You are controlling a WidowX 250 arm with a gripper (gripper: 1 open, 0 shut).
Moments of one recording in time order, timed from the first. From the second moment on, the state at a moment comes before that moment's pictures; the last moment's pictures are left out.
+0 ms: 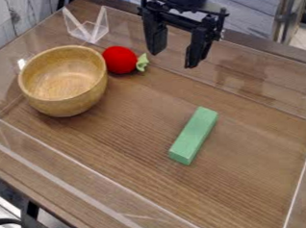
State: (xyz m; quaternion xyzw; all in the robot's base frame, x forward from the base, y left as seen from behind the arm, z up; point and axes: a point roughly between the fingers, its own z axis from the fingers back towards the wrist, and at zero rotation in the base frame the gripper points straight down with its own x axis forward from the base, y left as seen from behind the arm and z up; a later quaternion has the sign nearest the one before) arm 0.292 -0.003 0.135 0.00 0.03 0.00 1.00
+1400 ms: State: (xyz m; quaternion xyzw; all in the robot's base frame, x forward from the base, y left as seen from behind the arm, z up) arm 0.318 0.107 0.093 0.03 0.06 -0.55 0.83
